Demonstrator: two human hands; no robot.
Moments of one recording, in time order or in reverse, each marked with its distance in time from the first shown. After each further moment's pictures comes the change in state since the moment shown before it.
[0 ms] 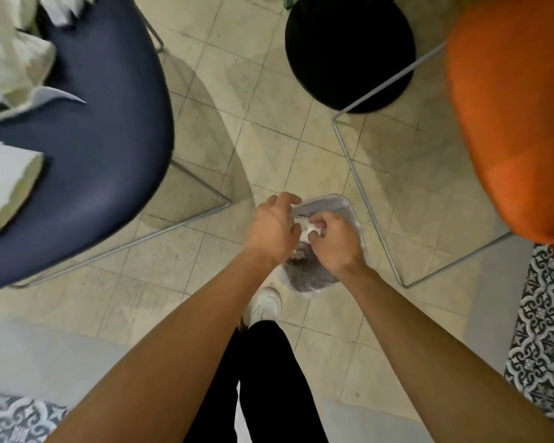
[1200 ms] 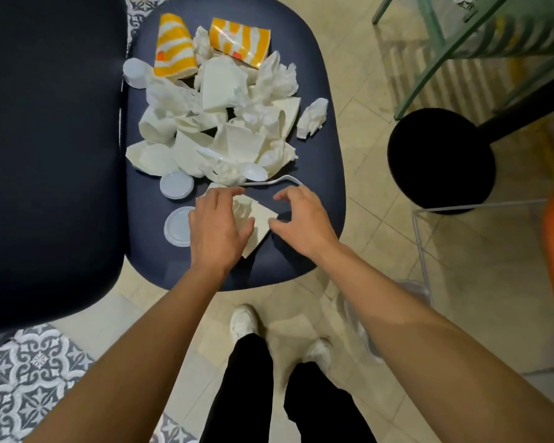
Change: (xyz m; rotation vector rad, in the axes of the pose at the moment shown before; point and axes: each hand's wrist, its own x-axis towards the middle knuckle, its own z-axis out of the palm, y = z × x) left_hand -0.108 -0.153 -0.280 0.123 0.671 -0.214; right_hand -0.046 -0.342 0.063 -0.133 -0.152 -0.594
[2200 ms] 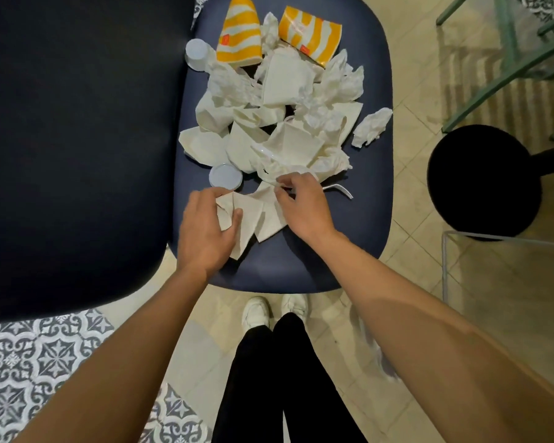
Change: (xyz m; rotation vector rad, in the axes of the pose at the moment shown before) left_hand 0.001 -0.073 -0.035 -0.126 0.058 -0.248; right_hand 0.052 -0.055 0.045 0.149 -0.075 -0.022
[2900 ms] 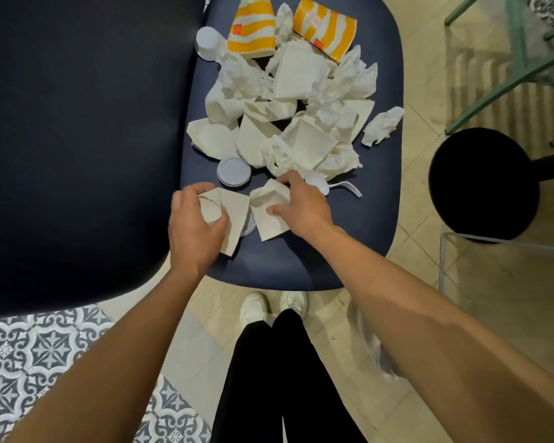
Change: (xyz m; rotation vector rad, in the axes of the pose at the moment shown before) left_hand 0.000 -0.018 -0.010 -0.182 0.100 -0.217; right_hand 0.005 -0.003 0.015 -0.181 -0.157 0.082
